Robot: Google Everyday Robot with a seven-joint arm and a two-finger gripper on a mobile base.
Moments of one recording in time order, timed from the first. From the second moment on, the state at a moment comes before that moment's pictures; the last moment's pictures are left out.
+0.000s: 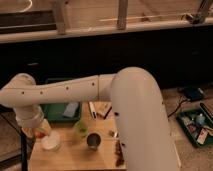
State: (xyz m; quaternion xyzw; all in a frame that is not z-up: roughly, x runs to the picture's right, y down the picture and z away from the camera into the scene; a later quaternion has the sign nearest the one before) arm -0.311 0.202 0.646 -0.26 -0.34 -0.65 0.63
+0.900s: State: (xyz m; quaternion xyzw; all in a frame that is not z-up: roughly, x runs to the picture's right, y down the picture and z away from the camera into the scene) arm -0.307 0.201 0.645 -0.26 -0.34 -0.64 0.63
